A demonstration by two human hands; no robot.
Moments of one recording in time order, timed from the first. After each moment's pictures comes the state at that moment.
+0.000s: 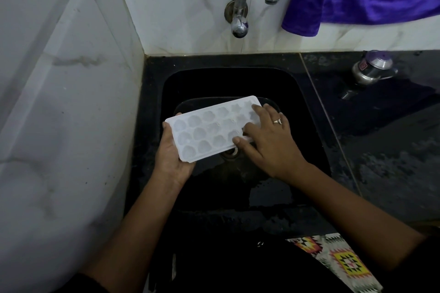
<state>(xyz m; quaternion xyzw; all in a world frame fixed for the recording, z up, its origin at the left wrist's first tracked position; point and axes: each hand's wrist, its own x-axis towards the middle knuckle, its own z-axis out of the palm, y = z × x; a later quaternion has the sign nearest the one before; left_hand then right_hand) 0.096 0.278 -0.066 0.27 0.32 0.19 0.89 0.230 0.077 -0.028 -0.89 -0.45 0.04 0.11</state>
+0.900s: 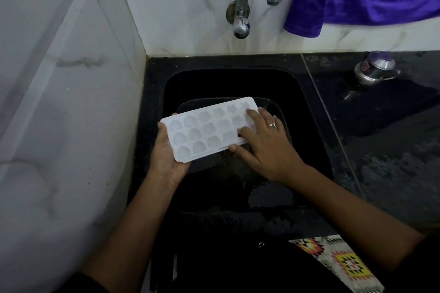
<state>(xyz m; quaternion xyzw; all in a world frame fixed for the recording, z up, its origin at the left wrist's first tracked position) 0.093 0.286 -0.068 0.27 0.31 0.21 0.89 0.226 0.082 -0.034 -0.87 -0.48 0.04 0.10</state>
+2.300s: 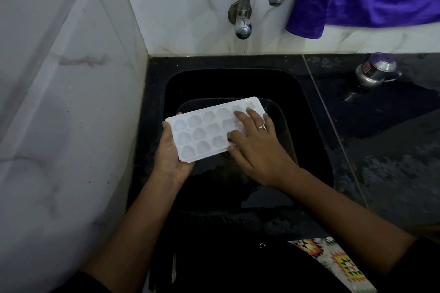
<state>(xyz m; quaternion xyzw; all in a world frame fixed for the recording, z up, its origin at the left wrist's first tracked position) 0.096 0.283 -0.071 0.26 0.32 0.19 0.89 0.213 0.092 -0.032 -0.84 -0.53 0.03 0.09</state>
